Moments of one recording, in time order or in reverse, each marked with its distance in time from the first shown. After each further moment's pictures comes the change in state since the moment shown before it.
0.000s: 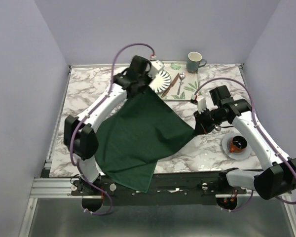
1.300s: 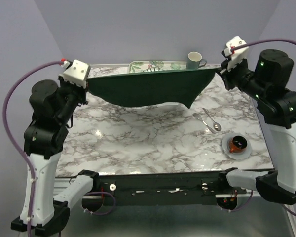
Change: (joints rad) left arm 0.288 -0.749 -0.165 -0.094 0.074 -0.015; right arm 0.059 0.019 0.738 0.147 0.448 -0.136
